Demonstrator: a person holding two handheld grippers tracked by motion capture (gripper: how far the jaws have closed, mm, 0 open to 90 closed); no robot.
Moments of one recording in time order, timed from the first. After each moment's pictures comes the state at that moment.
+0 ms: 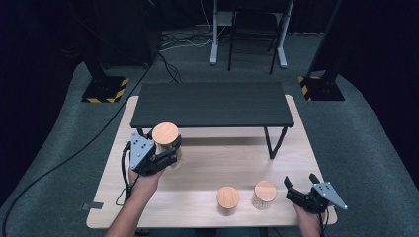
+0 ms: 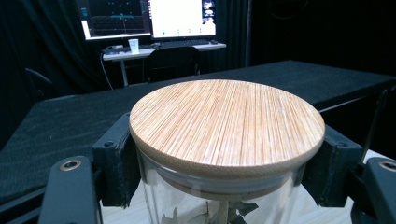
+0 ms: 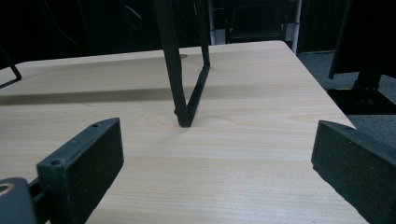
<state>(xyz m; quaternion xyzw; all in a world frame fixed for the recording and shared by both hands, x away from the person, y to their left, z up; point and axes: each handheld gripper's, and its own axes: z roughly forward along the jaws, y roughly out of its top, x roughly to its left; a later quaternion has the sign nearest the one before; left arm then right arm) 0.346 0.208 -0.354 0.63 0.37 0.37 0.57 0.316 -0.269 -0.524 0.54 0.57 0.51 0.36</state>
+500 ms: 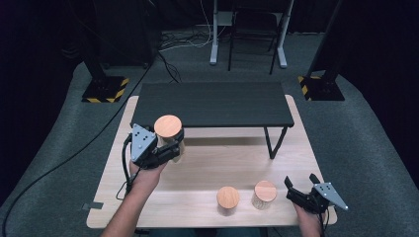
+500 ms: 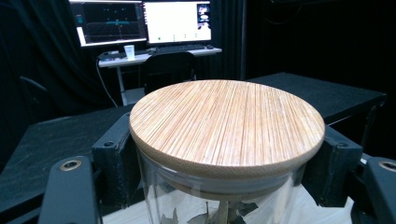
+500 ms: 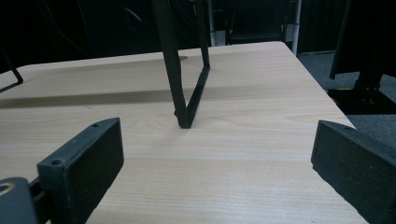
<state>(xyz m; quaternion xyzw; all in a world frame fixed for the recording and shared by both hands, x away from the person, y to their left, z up) 0.349 0.198 -0.329 0.64 0.36 0.37 0.57 0.315 -0.270 -0.525 0.54 0.56 0.52 0.36</state>
